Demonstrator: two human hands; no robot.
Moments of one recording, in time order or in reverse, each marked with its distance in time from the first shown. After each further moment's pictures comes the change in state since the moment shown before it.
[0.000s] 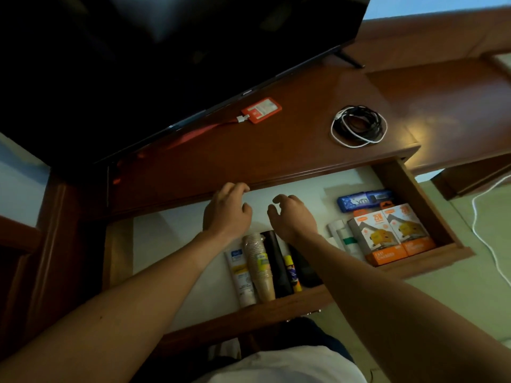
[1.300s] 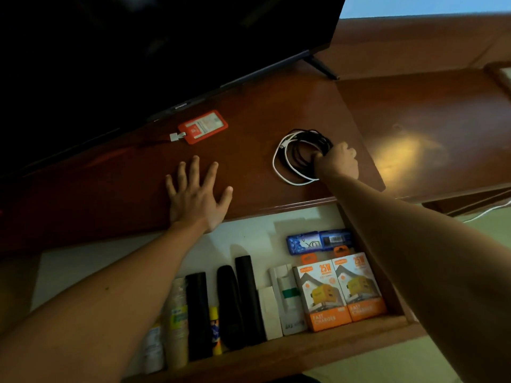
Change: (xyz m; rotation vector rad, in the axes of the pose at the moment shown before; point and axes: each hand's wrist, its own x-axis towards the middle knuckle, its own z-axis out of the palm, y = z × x) left_hand 0.151 0.069 0.085 0.487 -0.014 -0.181; right_hand 0.230 0.150 -0.185 -0.027 0.202 0.396
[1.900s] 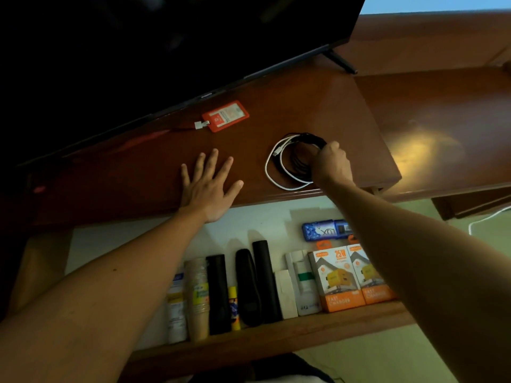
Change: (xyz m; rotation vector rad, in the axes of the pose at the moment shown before) left_hand -0.016 -0.036 -0.006 -0.049 -0.111 0.124; right_hand -0.074 -0.018 0.010 0.002 -0.021 -0.191
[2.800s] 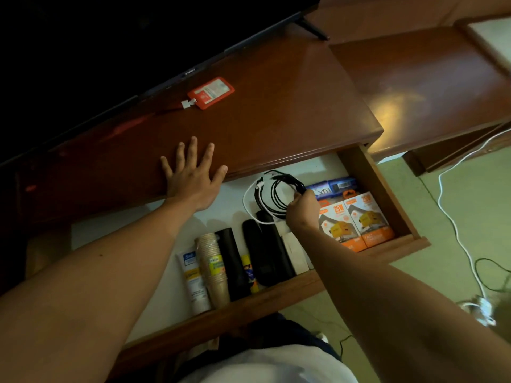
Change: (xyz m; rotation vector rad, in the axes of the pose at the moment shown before) left_hand -0.032 -0.036 0.006 -0.004 0.009 0.052; right_hand -0.155 0.033 0.100 0.369 -0.025 0.367
